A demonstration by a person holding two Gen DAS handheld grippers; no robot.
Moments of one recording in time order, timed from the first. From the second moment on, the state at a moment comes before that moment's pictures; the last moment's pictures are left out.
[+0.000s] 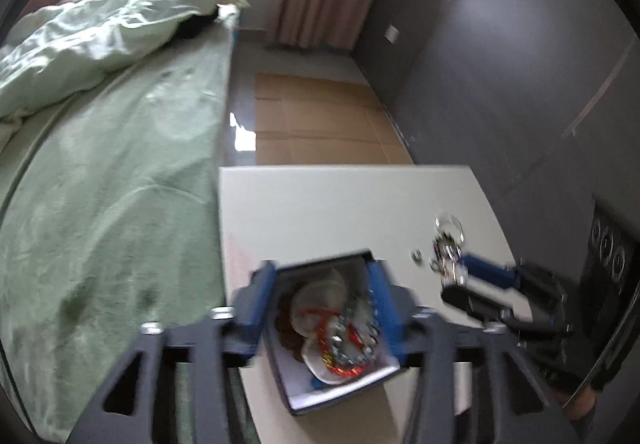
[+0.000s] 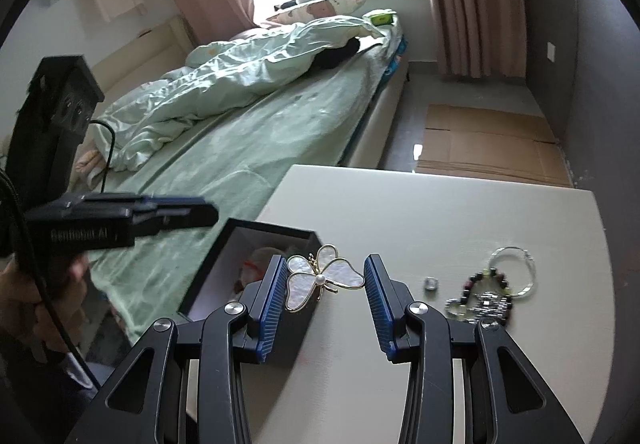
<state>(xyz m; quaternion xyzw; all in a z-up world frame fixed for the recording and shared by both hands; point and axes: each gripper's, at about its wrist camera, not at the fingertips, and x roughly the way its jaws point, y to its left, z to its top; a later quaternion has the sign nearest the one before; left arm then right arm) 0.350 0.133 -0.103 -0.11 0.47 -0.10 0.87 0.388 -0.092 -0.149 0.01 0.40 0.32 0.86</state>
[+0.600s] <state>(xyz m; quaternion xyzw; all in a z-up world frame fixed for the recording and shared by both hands) 0.351 0.165 -0.080 -0.21 0.43 -0.07 0.88 0.403 -0.055 -0.152 0.05 0.45 0.33 0.83</state>
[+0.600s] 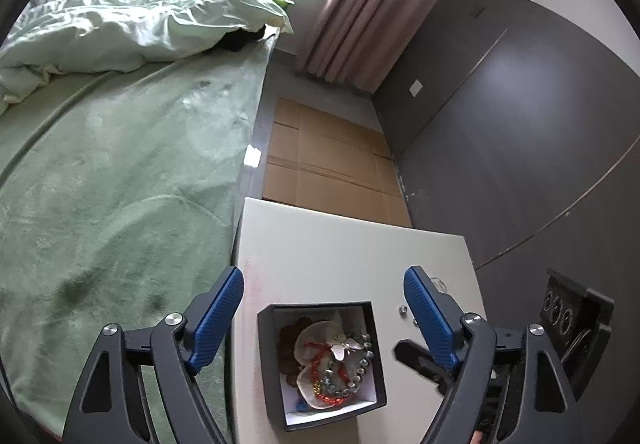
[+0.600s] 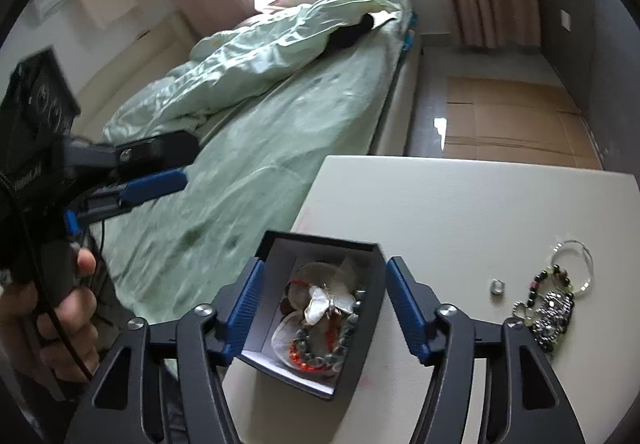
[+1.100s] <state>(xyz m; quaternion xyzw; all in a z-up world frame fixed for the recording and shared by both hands) 0.354 0.093 -0.077 -0.14 0.45 -0.13 0.87 0.393 -0.157 -0.133 0.10 0.44 0.25 0.86</state>
